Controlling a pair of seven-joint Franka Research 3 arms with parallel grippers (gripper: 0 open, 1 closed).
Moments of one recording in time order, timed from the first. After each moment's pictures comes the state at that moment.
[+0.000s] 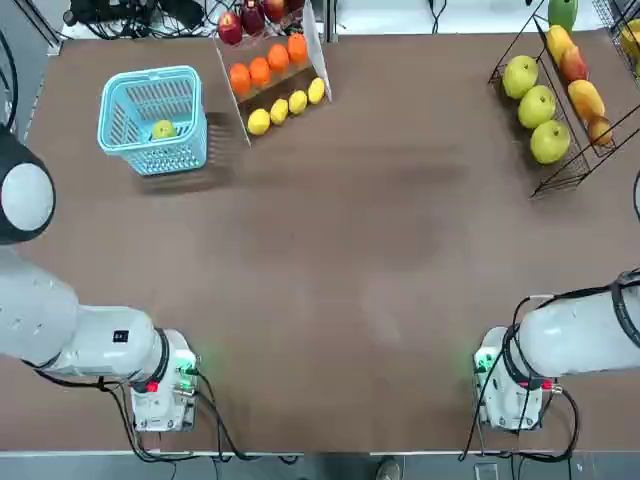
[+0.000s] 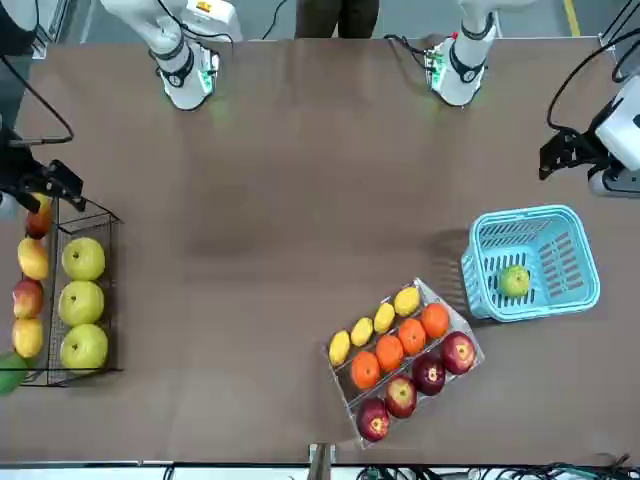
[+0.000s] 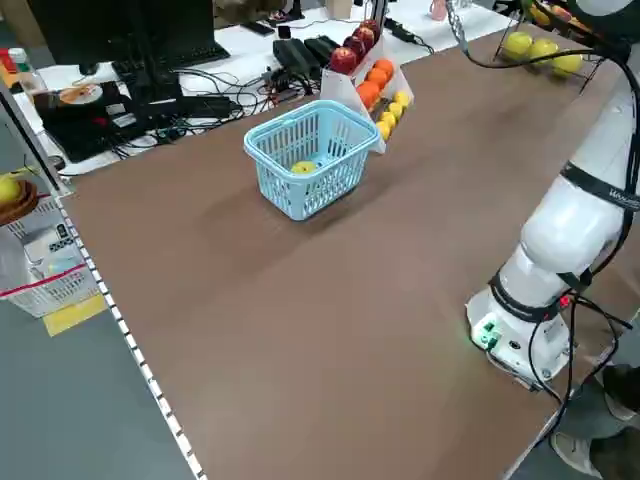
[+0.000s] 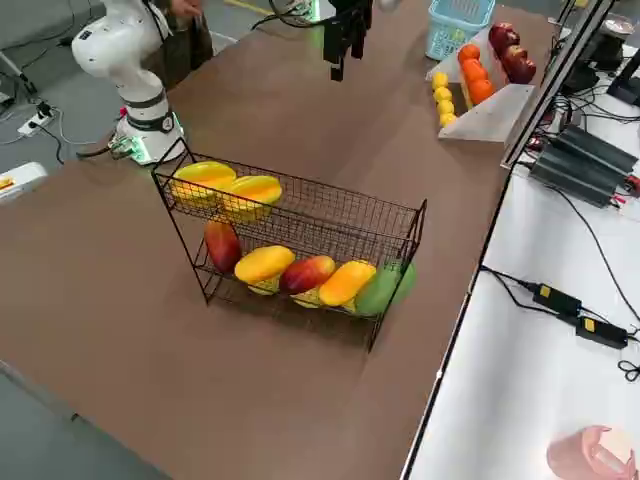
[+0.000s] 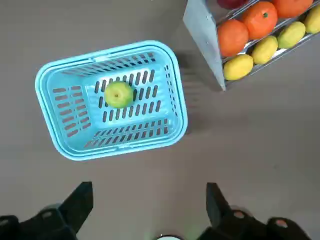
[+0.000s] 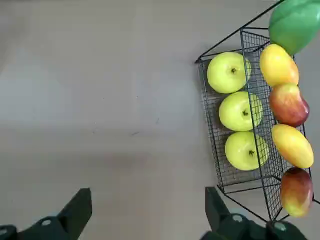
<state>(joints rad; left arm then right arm) -0.02 0.08 -0.09 -1.41 0.03 1.44 0.00 0.06 0.04 -0.06 -1.54 -0.01 1.65 -0.02</state>
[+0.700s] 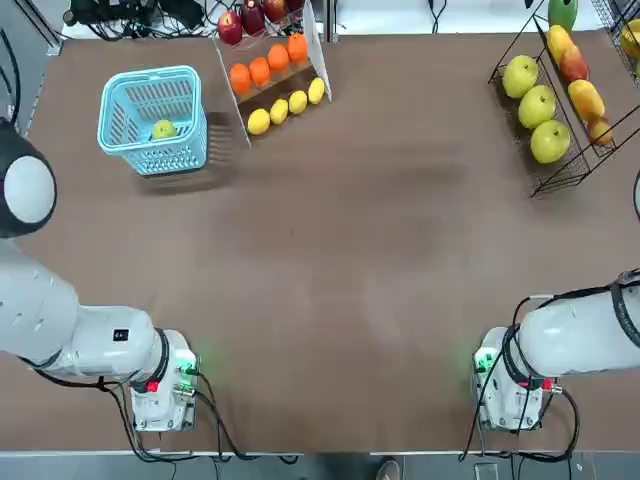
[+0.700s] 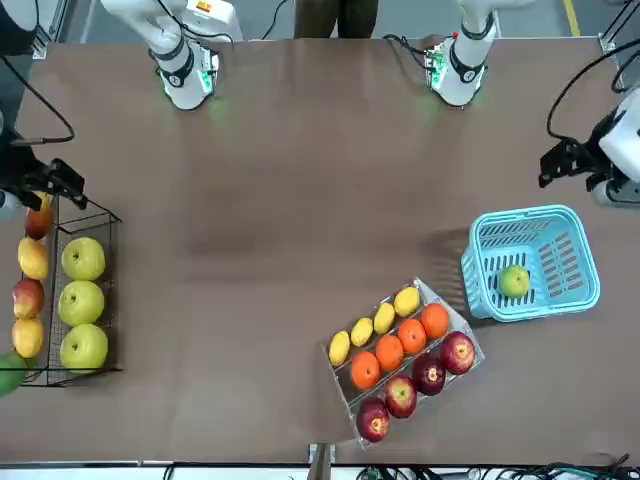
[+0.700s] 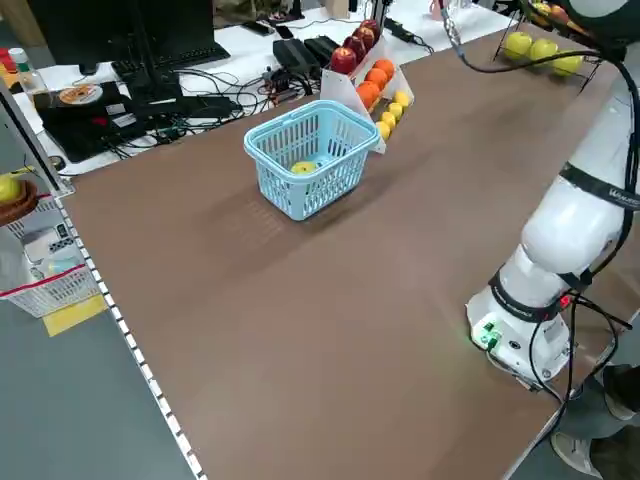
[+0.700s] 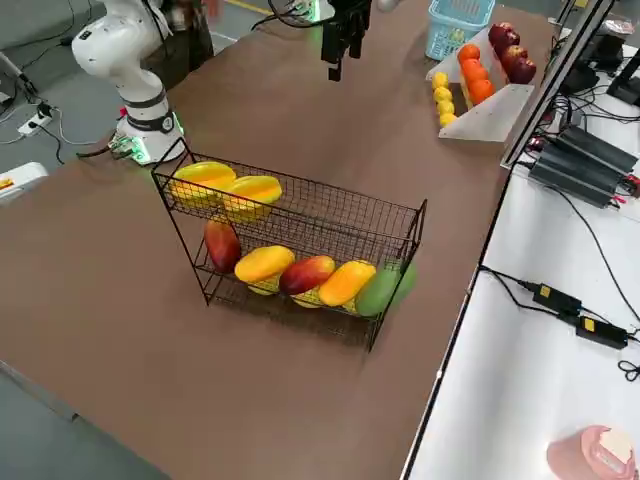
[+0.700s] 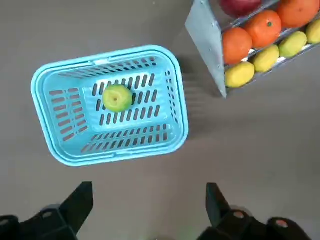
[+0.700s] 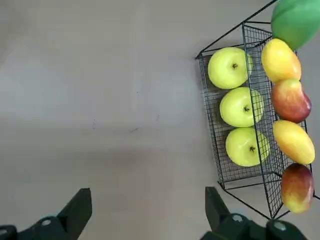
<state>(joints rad) 0.02 0.13 -0.08 -1.42 0.01 1.50 -0.01 0.06 0.04 -0.05 -1.54 -0.01 1.64 -0.02</state>
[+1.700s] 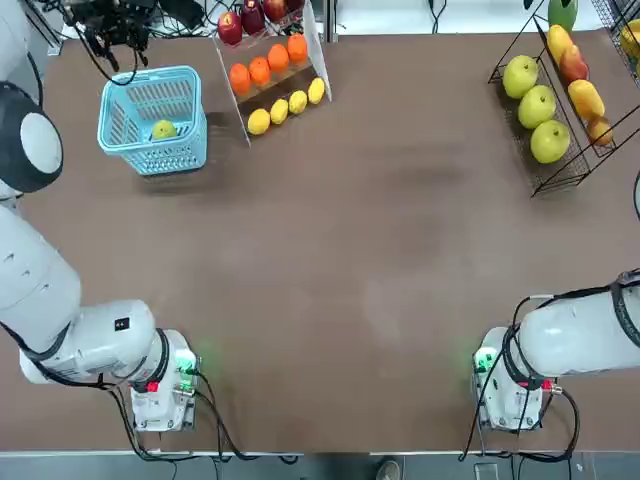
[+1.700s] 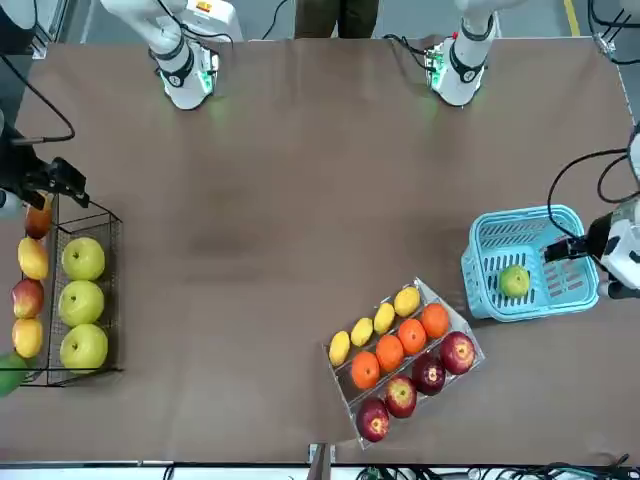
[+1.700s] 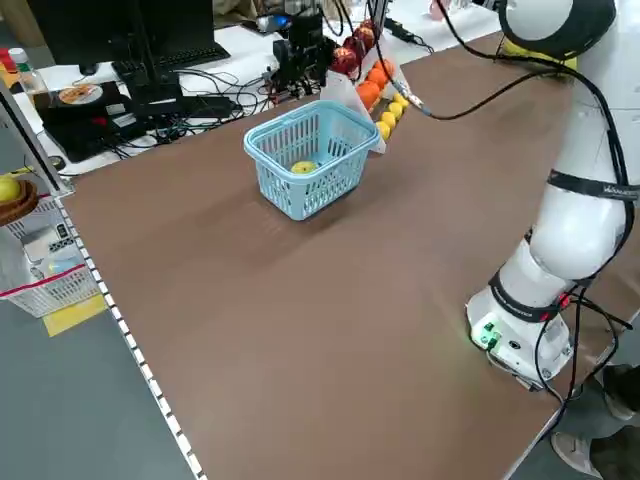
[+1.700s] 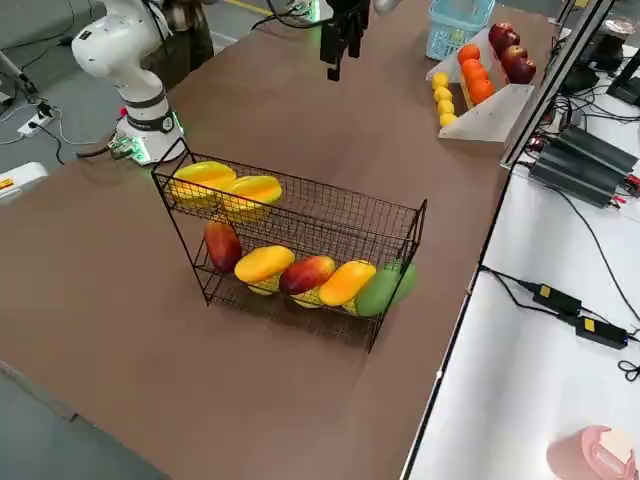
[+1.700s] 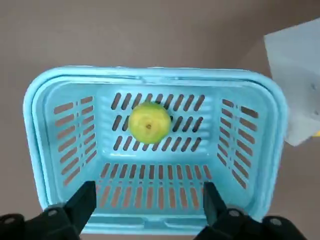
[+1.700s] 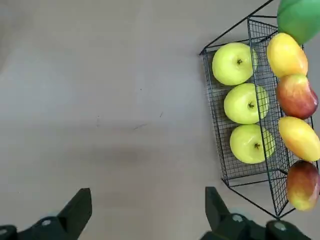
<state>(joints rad) 0.20 0.31 -0.07 -1.62 0.00 1.85 0.00 0.06 0.04 -0.06 -1.54 0.01 1.63 -0.02</state>
